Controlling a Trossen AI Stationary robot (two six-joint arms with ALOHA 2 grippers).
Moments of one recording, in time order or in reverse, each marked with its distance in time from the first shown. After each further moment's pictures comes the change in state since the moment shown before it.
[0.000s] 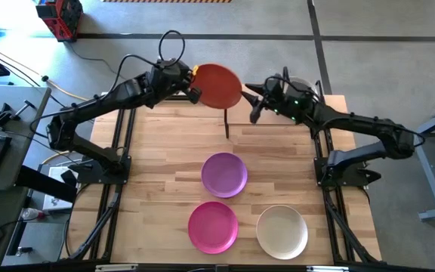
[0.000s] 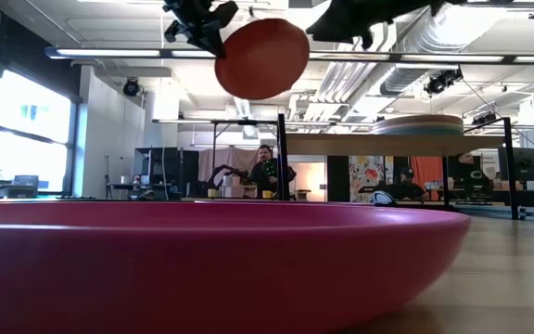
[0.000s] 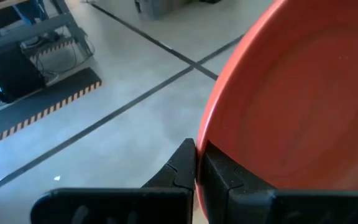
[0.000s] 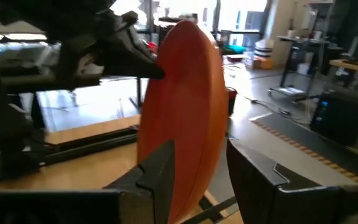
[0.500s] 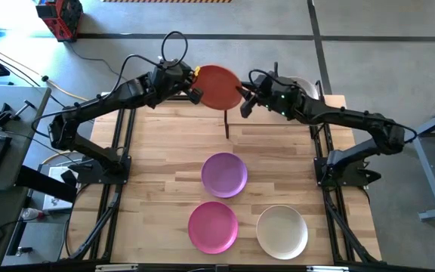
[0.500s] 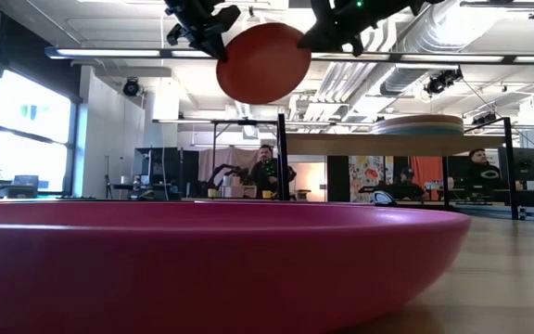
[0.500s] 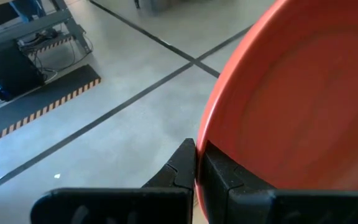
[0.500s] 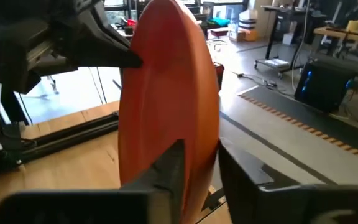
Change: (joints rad) left arm 0.000 0.018 0.000 0.003 0.006 0.000; right arm 0.001 0.124 0.131 -0.115 0.075 0.071
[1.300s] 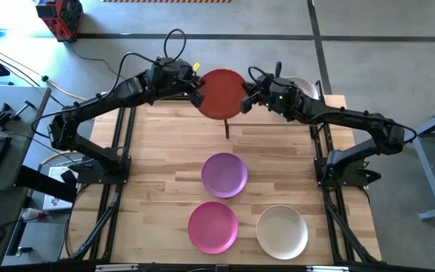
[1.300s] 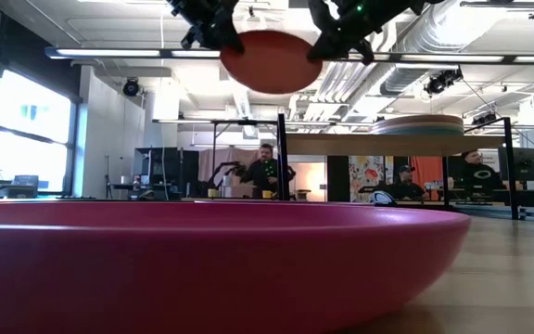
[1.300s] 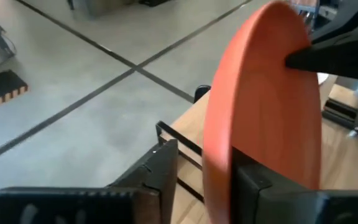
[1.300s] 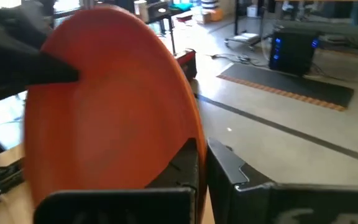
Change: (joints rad) left arm 0.034 0.000 0.000 0.056 0.292 -0.016; right arm -0.002 0.001 -0.001 -0.064 0.135 0.199
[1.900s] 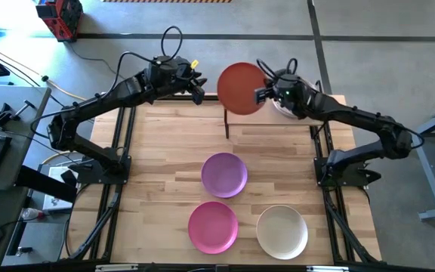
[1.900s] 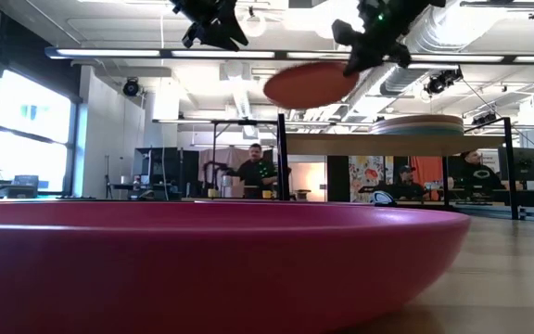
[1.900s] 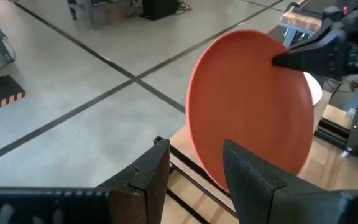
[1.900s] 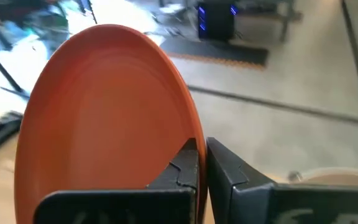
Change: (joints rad) left arm 0.002 -0.006 0.000 0.053 -0.001 -0.030; right arm -0.083 -0.092 -0.001 -0.287 0.189 0.153
